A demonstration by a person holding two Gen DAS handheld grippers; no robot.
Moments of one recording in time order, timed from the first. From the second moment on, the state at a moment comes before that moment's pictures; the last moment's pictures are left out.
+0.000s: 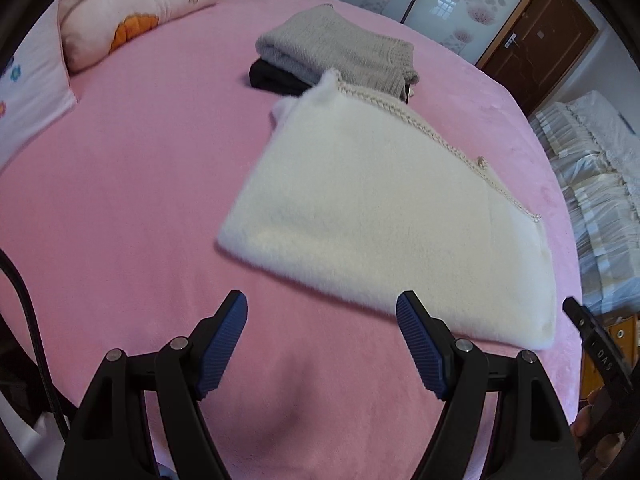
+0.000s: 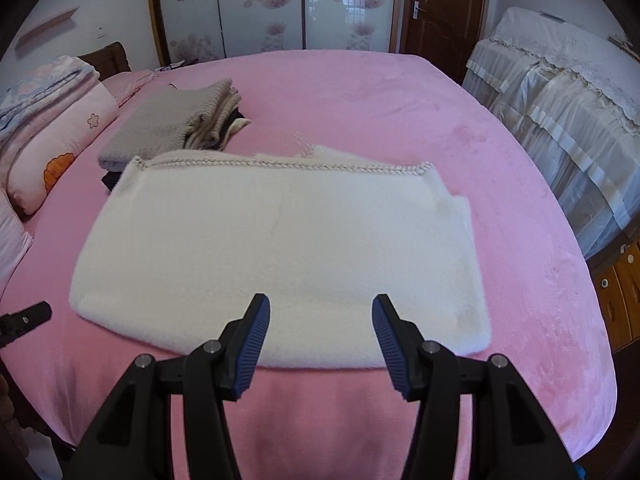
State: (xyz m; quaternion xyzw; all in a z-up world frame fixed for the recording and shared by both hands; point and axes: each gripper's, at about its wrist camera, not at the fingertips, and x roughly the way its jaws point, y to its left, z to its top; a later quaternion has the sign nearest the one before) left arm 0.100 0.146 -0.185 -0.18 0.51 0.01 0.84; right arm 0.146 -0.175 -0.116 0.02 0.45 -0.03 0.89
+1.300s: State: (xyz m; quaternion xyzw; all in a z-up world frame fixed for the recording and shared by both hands) left arm 0.182 0.165 -0.318 -0.47 0.33 -0.05 0.82; right arm 0.189 -0.121 -0.200 0.00 0.40 0.00 0.92
